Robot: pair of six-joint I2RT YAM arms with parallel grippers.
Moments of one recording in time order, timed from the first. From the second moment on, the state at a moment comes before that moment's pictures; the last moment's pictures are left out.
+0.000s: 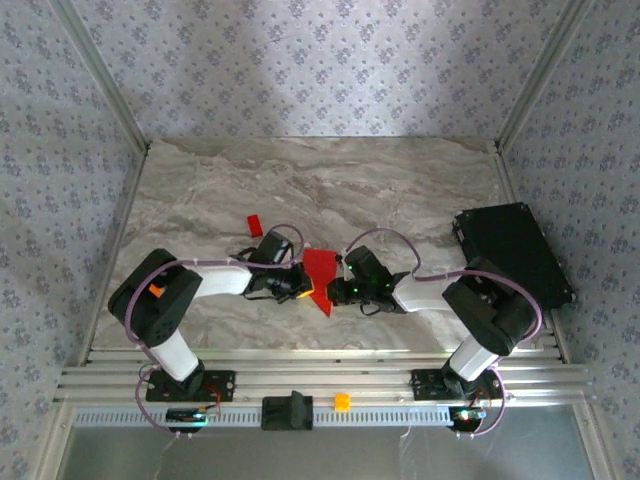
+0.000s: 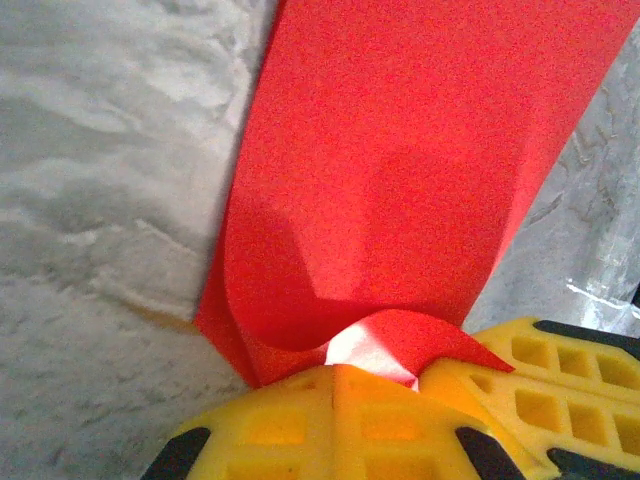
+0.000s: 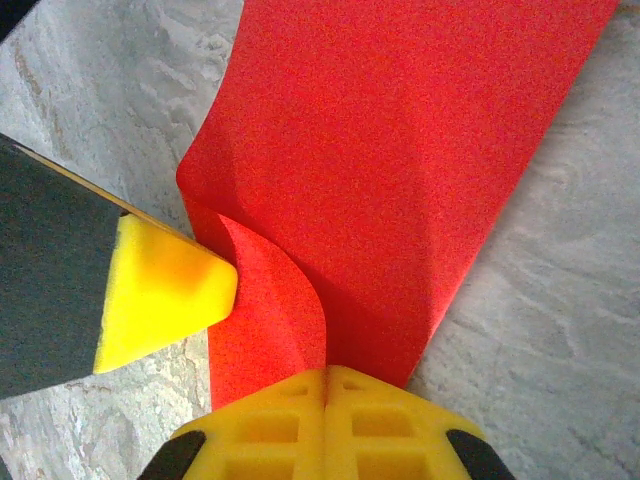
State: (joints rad) left arm -0.67 1.66 0.71 -0.03 0.44 -1.03; right arm 0.78 1.62 0.59 0.21 -0.25 0.63
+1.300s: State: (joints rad) left arm -0.67 1.70 0.75 -0.04 0.44 -0.96; right arm 0.74 1.42 0.61 0.05 -0.28 0.70
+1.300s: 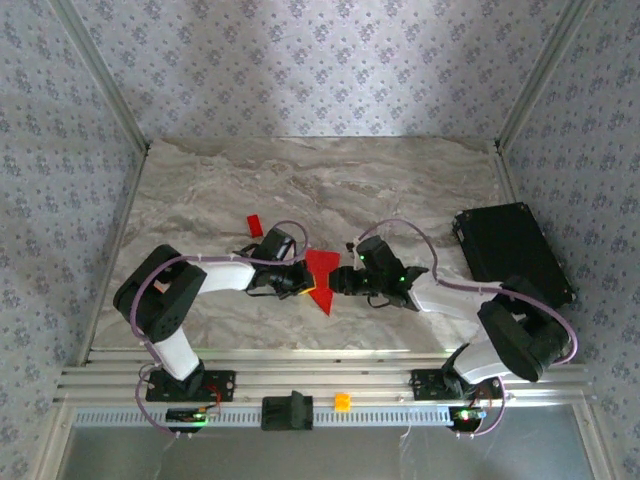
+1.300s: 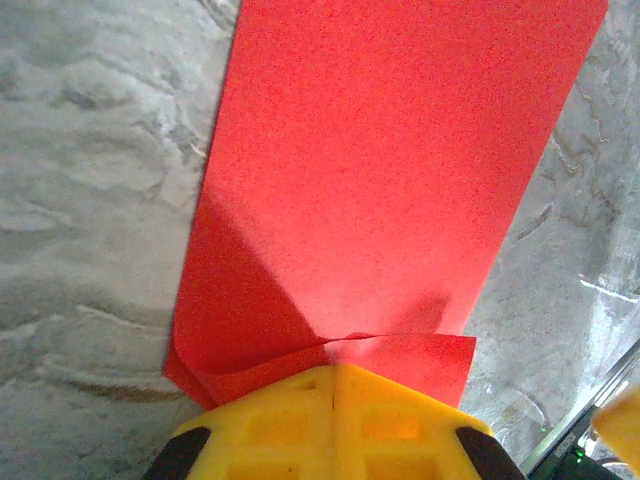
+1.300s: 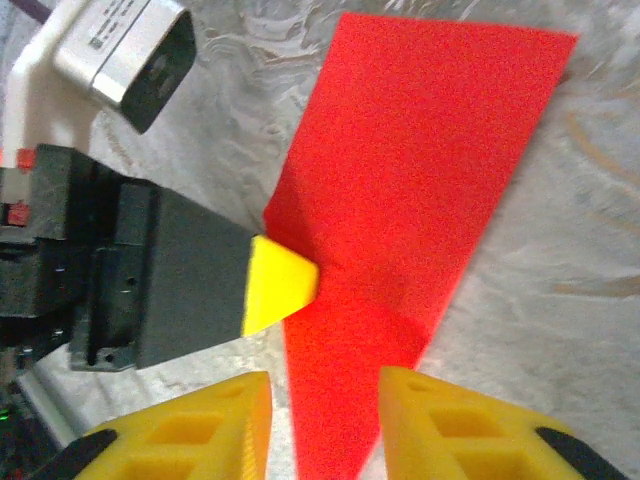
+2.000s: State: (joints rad) left arm -0.67 1.70 0.75 -0.03 0.44 -0.96; right arm 0.87 1.62 0.74 -0.09 -0.30 0.75
